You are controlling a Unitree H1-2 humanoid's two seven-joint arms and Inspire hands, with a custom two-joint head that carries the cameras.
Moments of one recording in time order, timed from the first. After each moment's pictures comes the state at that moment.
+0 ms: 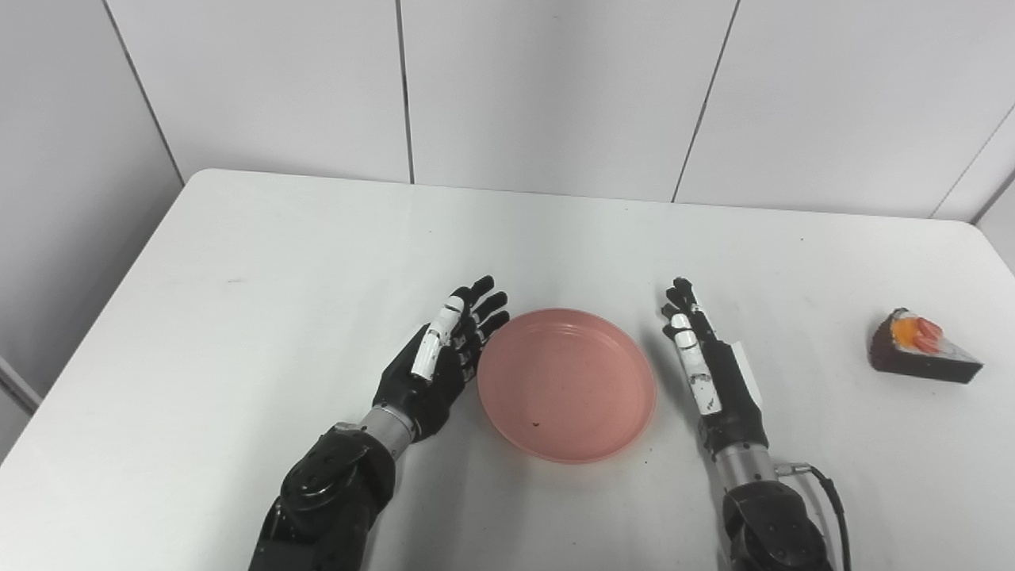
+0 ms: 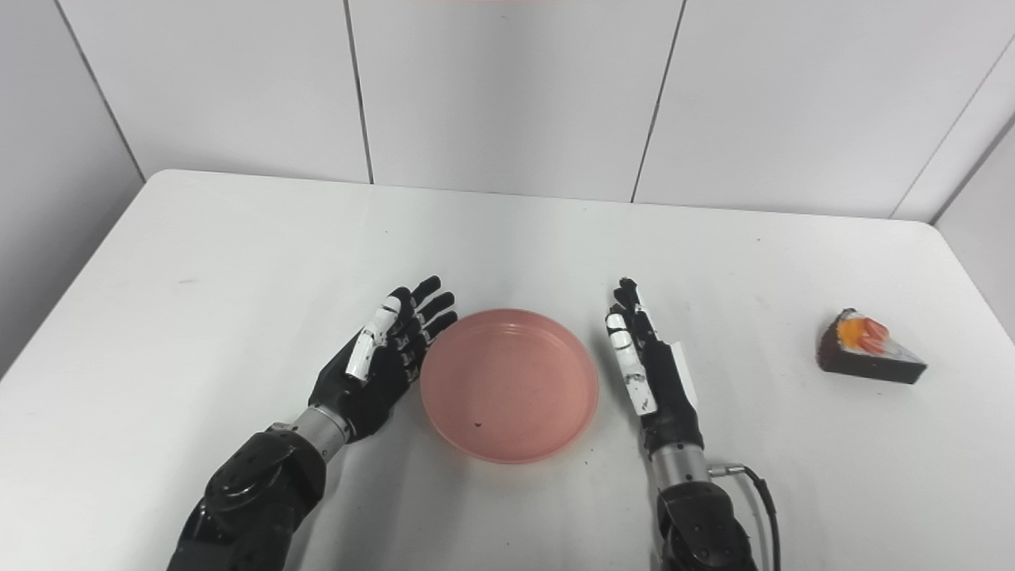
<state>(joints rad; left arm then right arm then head) -0.20 -0.04 -0.06 -0.05 -0.33 0.41 -0.19 -0.15 -0.07 0.03 0.04 -0.07 -0.01 0.04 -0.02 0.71</state>
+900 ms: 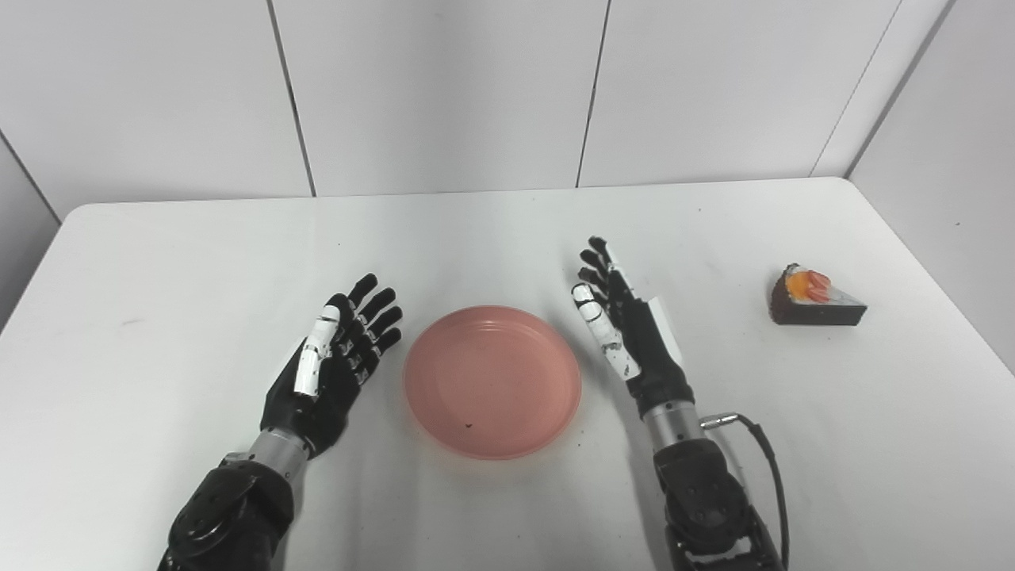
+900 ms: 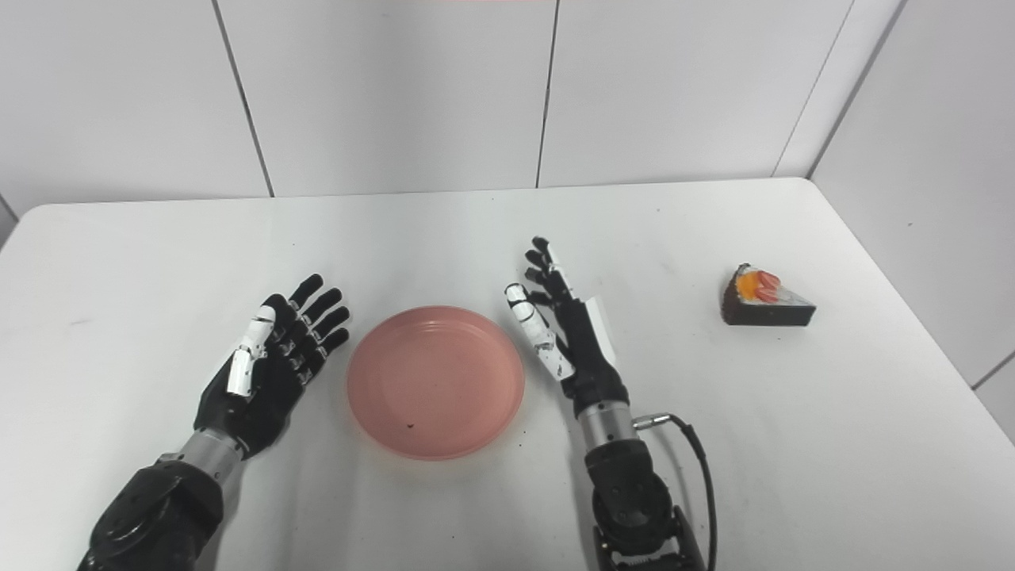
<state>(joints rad) -0.21 0.02 0.01 0.04 -0.37 0.33 -0.27 -0.15 -0.08 0.04 -0.14 -0.32 0.06 -0.04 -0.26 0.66</state>
